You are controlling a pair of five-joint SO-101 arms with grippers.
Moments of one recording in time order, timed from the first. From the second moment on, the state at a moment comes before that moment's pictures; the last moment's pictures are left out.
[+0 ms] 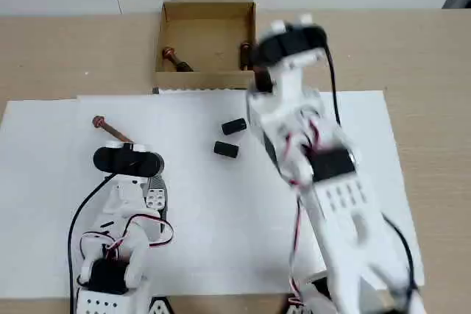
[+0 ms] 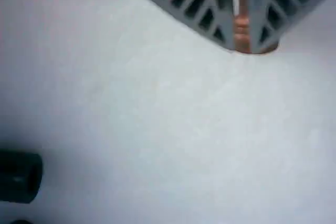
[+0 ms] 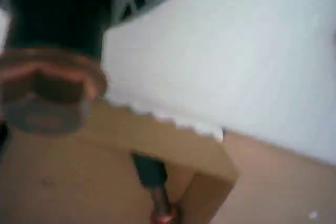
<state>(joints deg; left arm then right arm) 2.9 -103.3 95.3 55.5 4.4 -20.8 -26.9 24.8 41.2 -6.0</state>
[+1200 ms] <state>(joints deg) 2.9 -103.3 95.3 55.5 4.4 -20.1 54.1 -59.5 46.1 7.1</state>
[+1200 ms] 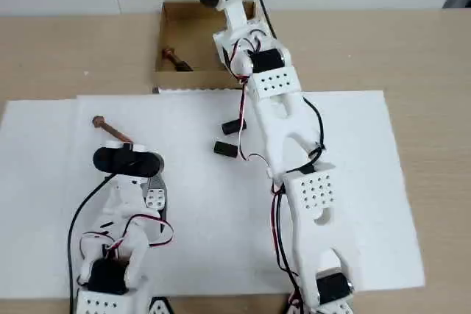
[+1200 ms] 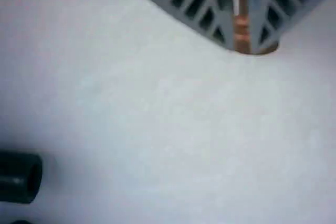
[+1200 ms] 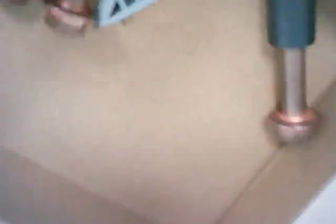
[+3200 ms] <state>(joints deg) 2.9 -103.3 95.3 55.5 4.4 -25.6 39.8 -48.9 98.3 20.7</state>
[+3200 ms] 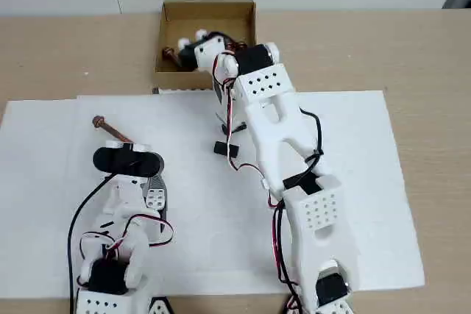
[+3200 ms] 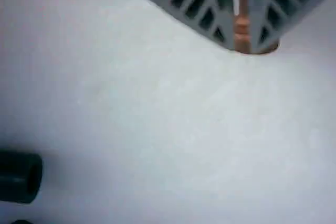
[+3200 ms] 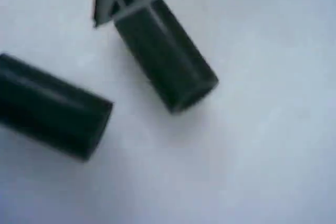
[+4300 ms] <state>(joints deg) 2.9 -103.3 95.3 55.5 4.4 -31.1 41.8 -39.7 98.3 31.8</state>
